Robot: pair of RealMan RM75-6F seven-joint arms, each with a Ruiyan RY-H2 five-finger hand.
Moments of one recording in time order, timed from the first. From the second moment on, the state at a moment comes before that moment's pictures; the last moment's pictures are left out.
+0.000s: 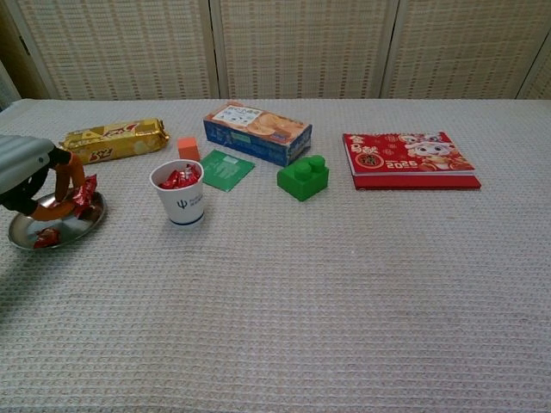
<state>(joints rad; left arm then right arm) -0.50 -1.59 -0.15 -1.23 1.29 1.18 0.31 0.05 -1.04 -0.05 -1.74 -1.63 1.44 -0.11</state>
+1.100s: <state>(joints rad) -0.70 -1.70 -0.23 -1.32 1.21 1.11 0.57 0.05 -1.02 -0.04 -1.73 -1.62 1.45 -0.07</state>
